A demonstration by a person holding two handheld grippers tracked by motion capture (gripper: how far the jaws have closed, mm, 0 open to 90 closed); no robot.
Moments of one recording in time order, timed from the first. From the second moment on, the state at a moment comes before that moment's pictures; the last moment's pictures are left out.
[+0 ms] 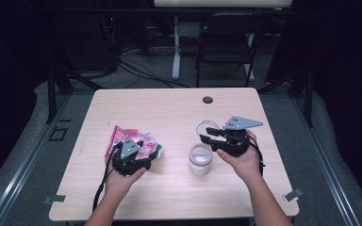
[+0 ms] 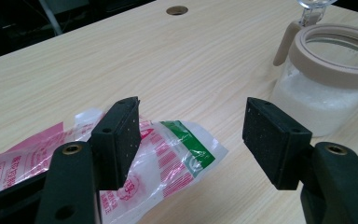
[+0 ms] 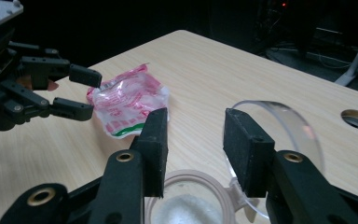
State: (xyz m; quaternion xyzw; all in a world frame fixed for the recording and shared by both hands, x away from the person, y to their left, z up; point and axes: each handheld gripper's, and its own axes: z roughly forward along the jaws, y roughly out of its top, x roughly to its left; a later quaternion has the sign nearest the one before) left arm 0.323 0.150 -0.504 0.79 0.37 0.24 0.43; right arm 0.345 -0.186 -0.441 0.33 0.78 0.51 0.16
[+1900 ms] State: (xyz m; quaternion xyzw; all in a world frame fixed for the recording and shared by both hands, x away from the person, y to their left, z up) left arm 0.323 0.147 -0.507 0.79 0.37 0.23 0.42; right arm 0.372 -0.223 -0.471 0.39 0.77 0.48 0.15
